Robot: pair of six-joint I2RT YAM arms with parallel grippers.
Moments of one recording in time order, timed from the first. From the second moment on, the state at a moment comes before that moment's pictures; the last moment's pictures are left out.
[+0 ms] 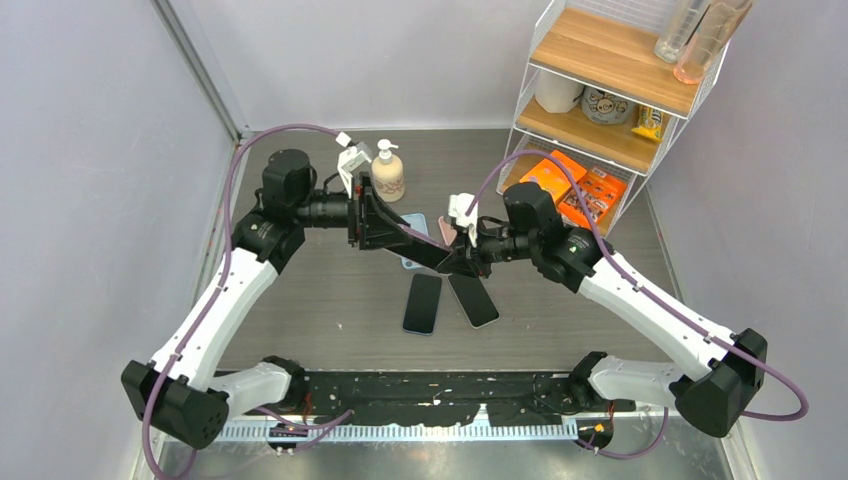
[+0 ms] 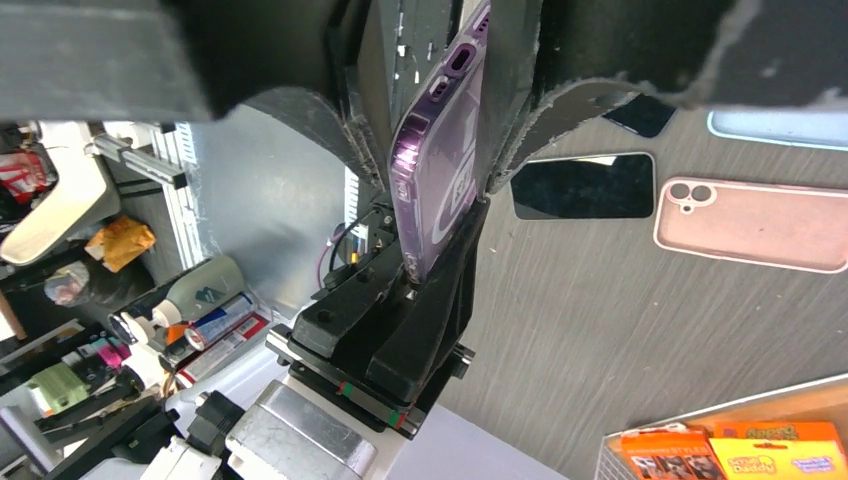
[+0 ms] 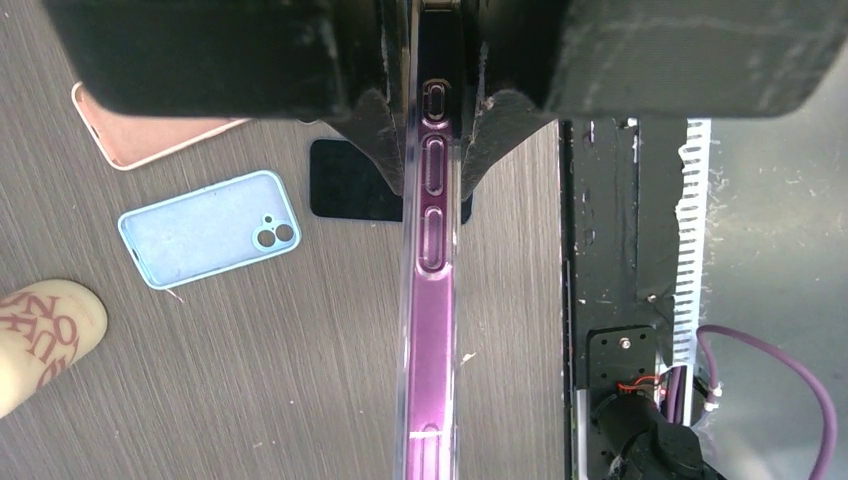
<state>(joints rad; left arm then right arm) -0.39 1.13 1.17 -0.30 1.09 -0.24 0.72 1.15 1.07 -0.41 -0.67 -0.30</state>
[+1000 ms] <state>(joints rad) -0.39 1.28 1.08 0.01 1.13 -0.63 0.73 1.15 1.06 -0.48 -0.45 -0.32</state>
